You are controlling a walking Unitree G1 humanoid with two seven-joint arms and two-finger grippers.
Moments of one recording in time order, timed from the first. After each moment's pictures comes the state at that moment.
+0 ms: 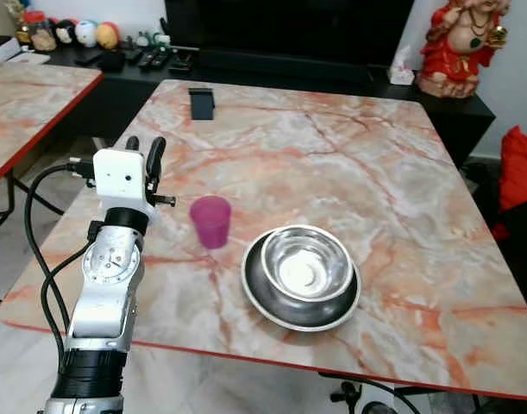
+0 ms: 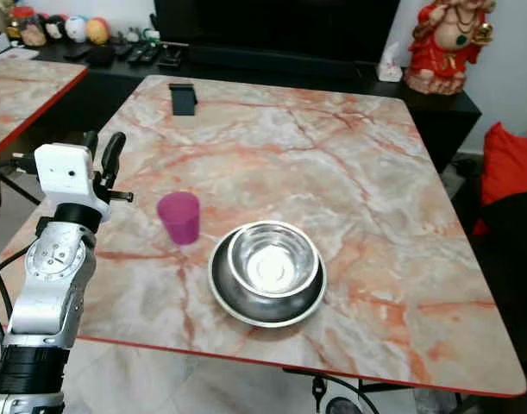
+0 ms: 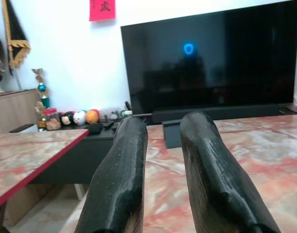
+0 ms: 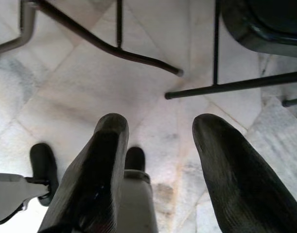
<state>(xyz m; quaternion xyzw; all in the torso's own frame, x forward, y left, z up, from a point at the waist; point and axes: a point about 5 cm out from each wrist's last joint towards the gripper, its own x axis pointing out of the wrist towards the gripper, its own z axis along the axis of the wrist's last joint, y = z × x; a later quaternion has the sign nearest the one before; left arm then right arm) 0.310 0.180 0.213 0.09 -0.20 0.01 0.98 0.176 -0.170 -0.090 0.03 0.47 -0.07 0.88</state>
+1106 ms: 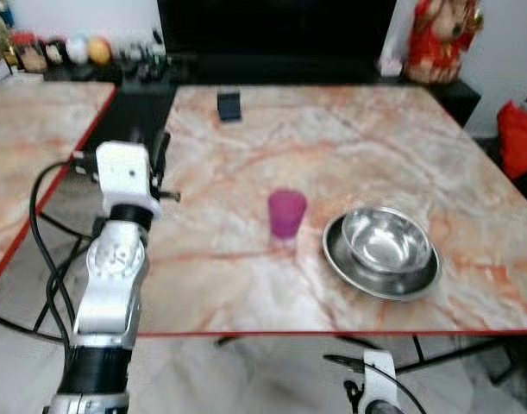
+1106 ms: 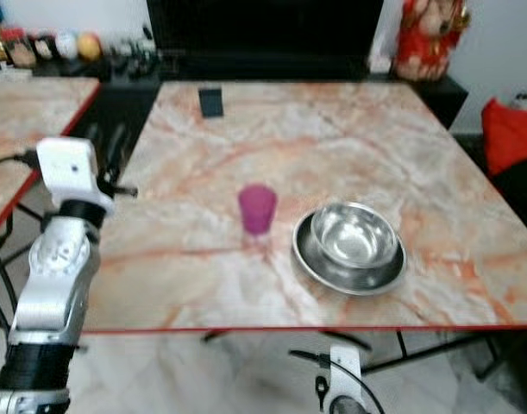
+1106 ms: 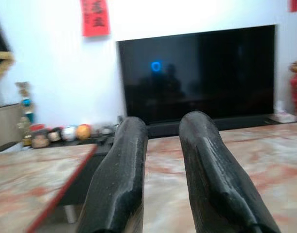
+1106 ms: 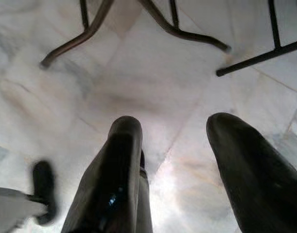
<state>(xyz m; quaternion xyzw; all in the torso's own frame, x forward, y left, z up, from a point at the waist) 0.310 0.173 0.223 0.08 -0.22 0.00 0.97 0.178 -0.175 -0.088 0.01 0.47 -0.06 0.88</state>
